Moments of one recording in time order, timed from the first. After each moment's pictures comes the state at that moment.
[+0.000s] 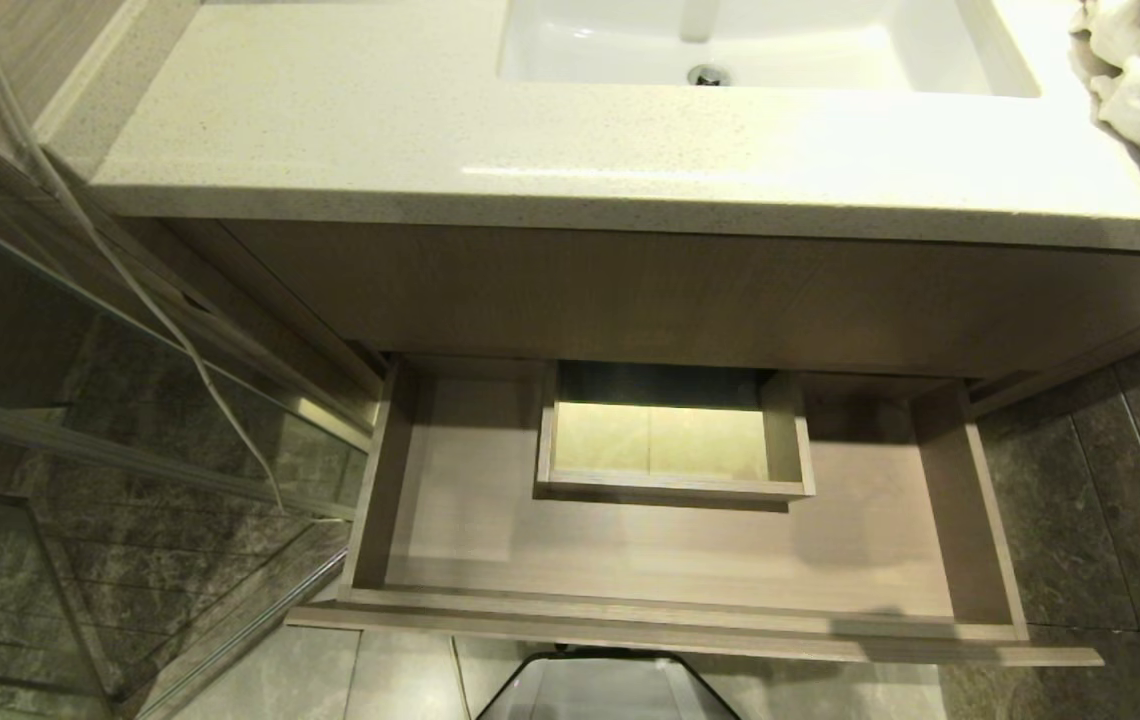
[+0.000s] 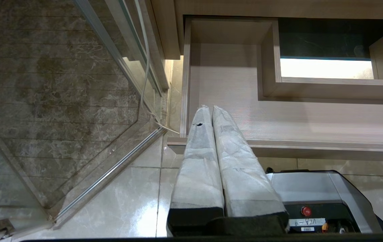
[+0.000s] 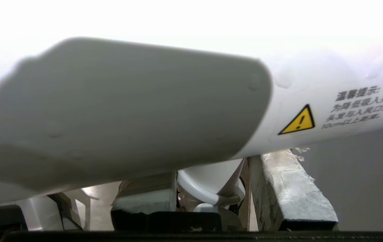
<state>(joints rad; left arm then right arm) 0.00 0.00 0.00 0.00 0.00 0.00 -0.17 0.55 -0.56 0.10 -0.14 -0.36</state>
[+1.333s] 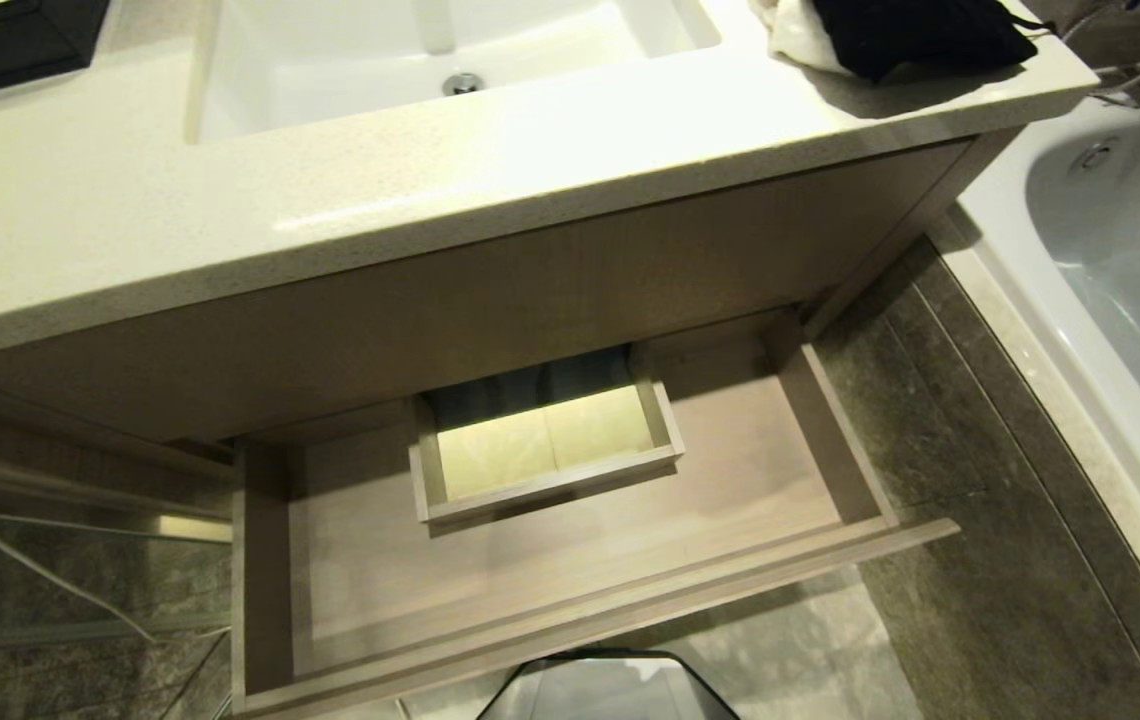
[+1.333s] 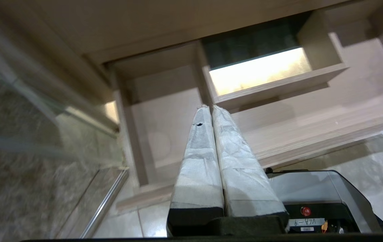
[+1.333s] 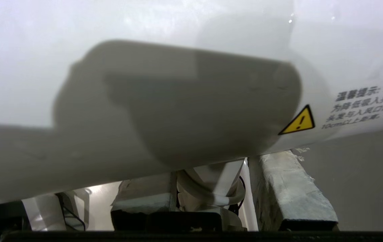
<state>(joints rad) 0.00 0.00 0.00 0.00 0.00 0.00 -0.17 0.54 -0.54 0.12 -0.14 -0.36</state>
